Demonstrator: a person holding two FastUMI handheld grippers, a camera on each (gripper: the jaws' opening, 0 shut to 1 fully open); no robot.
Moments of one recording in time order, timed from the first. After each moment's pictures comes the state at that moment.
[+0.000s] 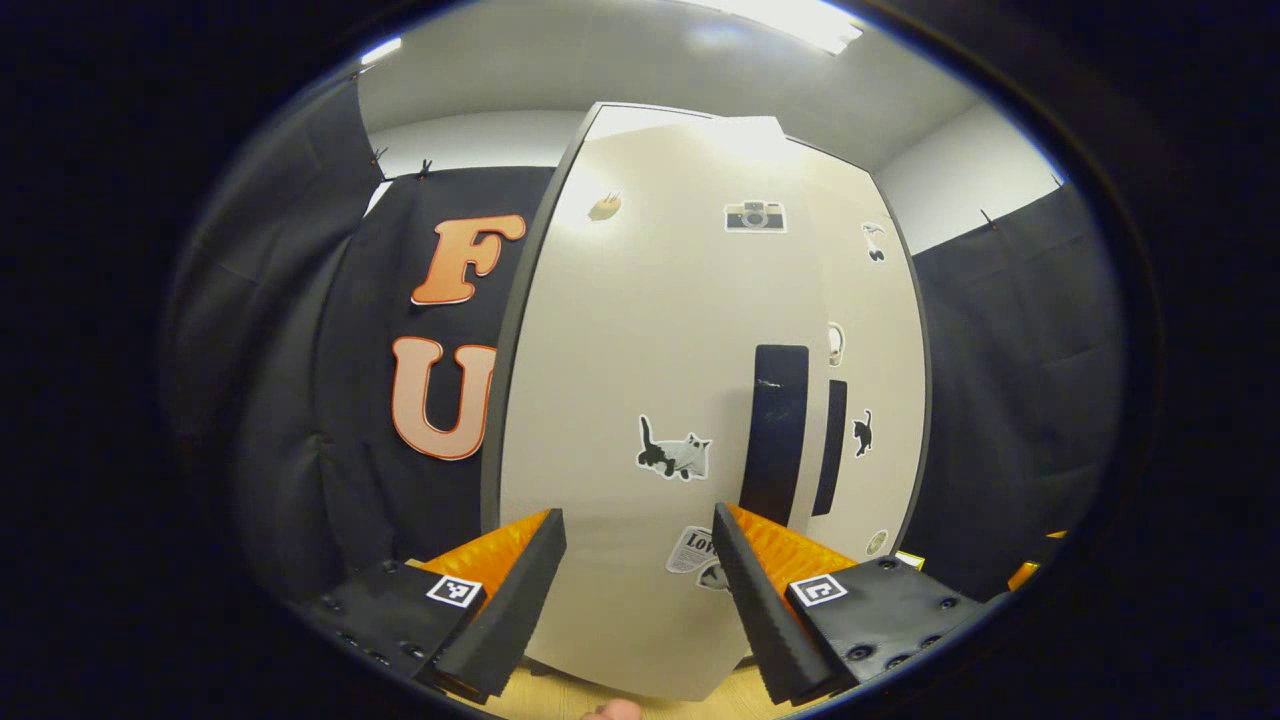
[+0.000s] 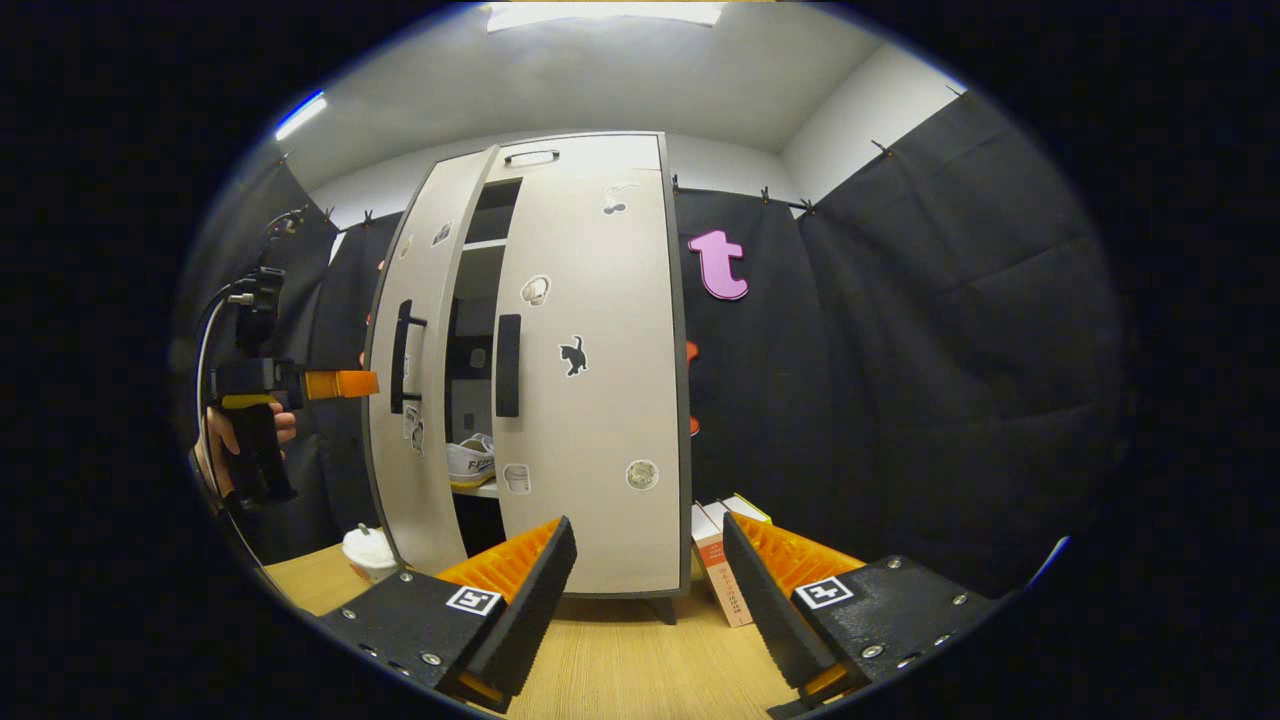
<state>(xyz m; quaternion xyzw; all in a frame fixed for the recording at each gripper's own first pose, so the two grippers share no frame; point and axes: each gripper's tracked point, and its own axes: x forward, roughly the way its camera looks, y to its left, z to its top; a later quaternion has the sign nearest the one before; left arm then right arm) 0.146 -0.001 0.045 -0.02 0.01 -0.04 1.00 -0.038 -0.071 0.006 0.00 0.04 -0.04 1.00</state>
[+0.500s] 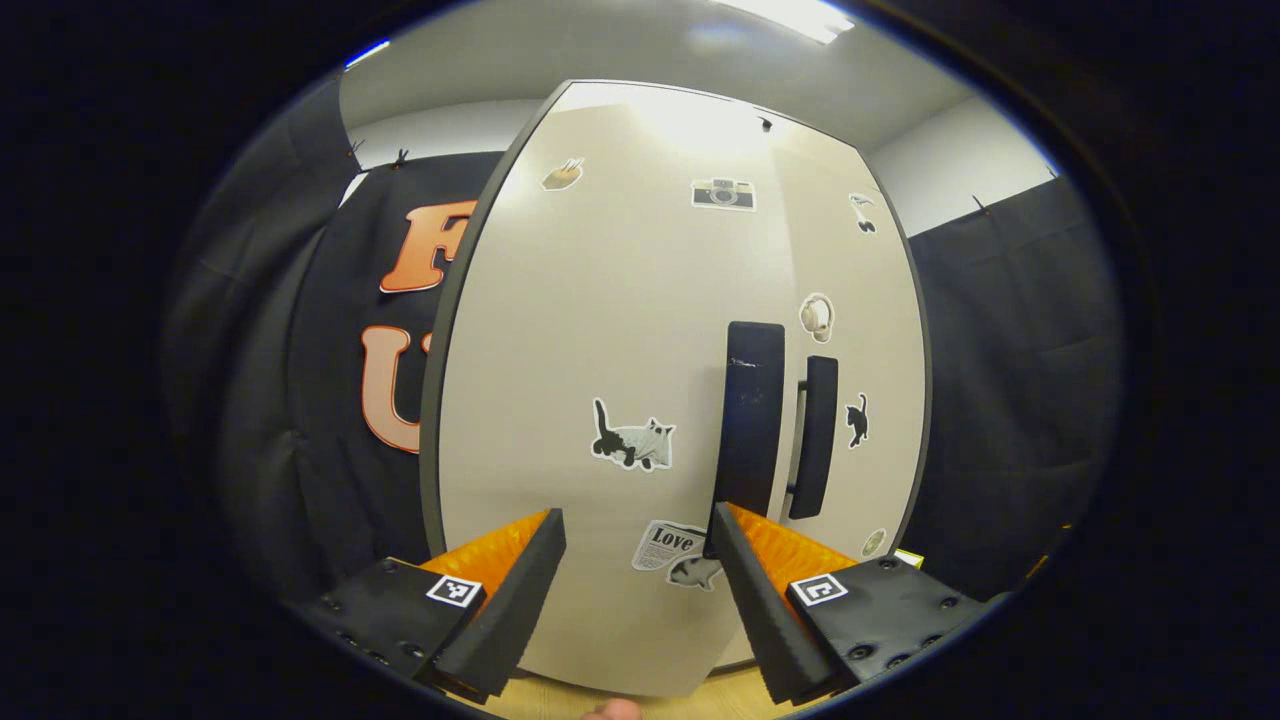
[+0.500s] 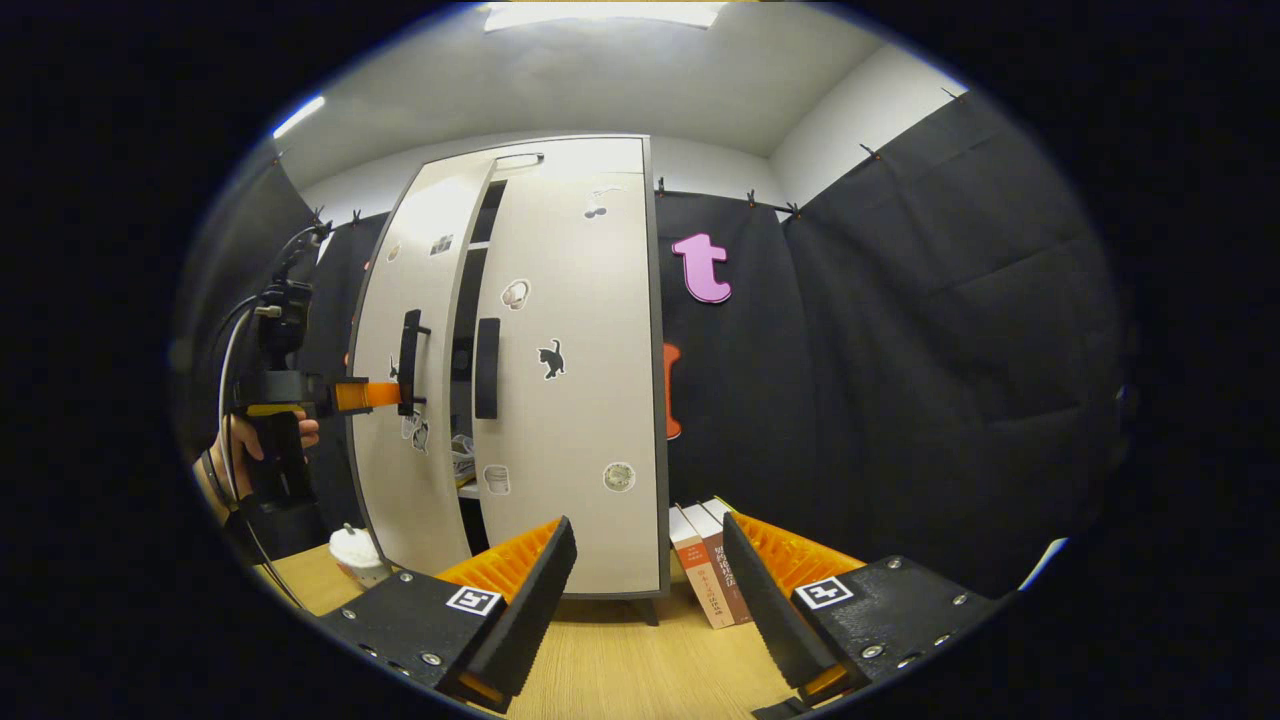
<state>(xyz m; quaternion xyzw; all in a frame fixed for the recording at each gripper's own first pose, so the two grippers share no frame) 0.186 -0.029 0.031 -0.02 0.02 -0.06 1.00 -0.045 -0.092 0.009 0.00 0.04 -0.07 1.00</state>
